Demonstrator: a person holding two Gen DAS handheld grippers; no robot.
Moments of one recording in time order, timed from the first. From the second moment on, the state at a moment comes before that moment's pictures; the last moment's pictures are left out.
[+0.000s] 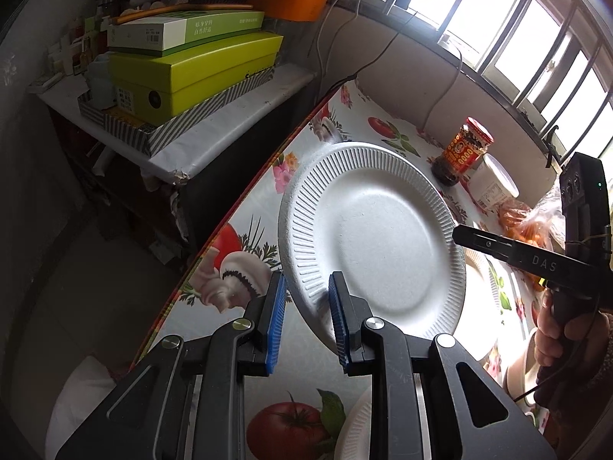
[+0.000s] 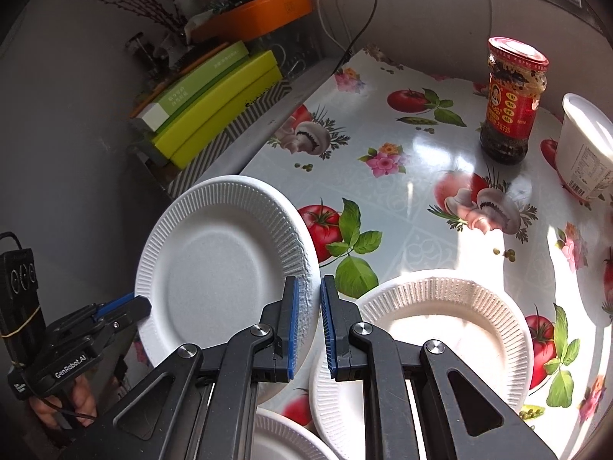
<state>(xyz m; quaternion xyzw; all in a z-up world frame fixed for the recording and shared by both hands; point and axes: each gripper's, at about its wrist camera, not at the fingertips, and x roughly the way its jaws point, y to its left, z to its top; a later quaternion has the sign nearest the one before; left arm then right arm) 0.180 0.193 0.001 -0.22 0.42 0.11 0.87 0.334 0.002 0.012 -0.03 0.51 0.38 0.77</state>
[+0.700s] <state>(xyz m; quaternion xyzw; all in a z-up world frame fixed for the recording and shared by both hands) 0.128 0.145 0.002 -0.20 0.43 0.08 0.88 0.271 -0.056 0.022 -0.01 0.51 0.36 0.78</state>
